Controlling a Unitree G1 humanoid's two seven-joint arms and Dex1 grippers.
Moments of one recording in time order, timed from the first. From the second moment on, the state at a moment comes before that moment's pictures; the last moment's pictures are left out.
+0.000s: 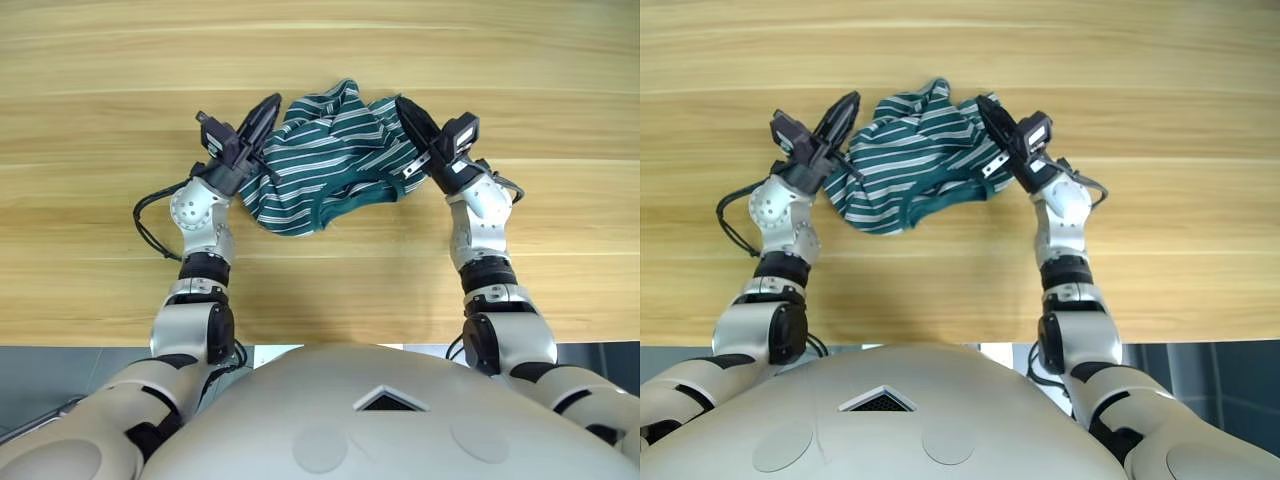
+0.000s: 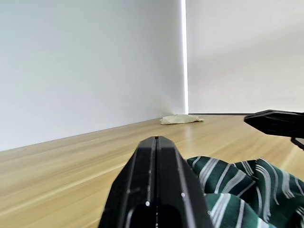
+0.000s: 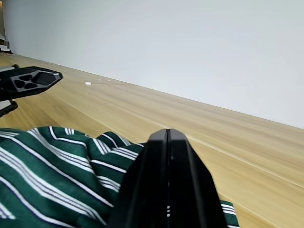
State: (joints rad) left arm -0.30 0.13 0.09 0.81 -0.28 -0.82 -0.96; right arm -0.27 -0.15 -0.02 0.69 0.19 -0.66 0.76
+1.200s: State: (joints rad) left arm 0.04 0.40 -0.22 0.39 0.01 -0.87 -0.98; right arm 0.03 -0.44 0.16 0.30 0.01 -0.64 0.85
